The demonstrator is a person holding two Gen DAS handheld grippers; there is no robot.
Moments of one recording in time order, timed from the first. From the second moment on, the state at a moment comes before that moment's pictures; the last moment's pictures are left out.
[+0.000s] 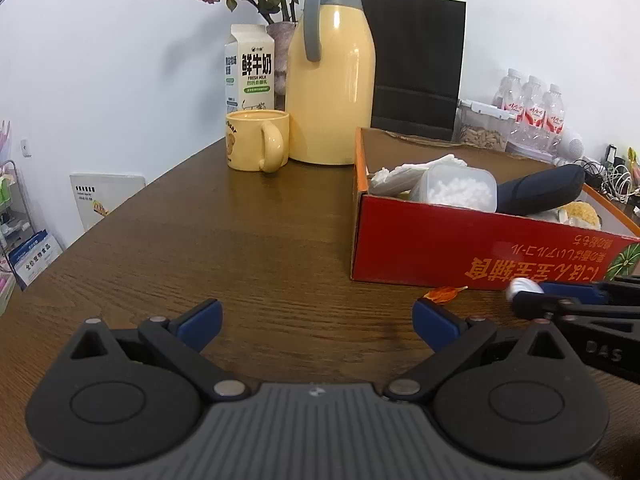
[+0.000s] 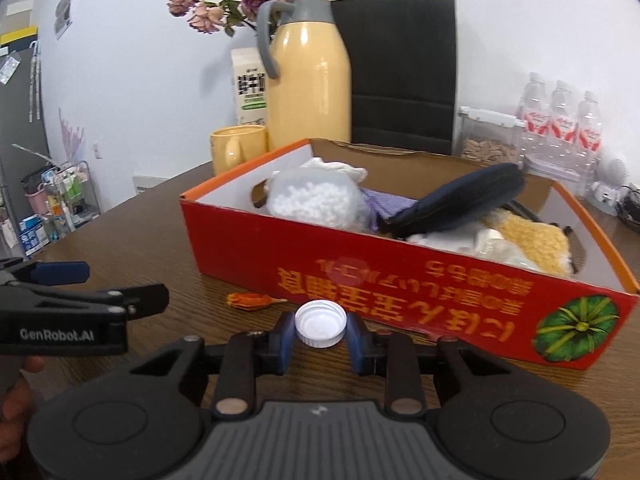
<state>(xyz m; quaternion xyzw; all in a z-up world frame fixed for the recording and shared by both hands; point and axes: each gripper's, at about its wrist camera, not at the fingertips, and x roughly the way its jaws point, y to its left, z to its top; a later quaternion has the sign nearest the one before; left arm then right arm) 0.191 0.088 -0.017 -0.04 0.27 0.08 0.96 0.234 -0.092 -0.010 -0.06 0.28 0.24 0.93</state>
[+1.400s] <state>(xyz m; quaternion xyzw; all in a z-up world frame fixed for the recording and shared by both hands) 0.251 0.012 -0.024 0.05 0.31 0.01 0.95 0.225 -0.191 -0.007 0.00 0.26 0.20 0.95</state>
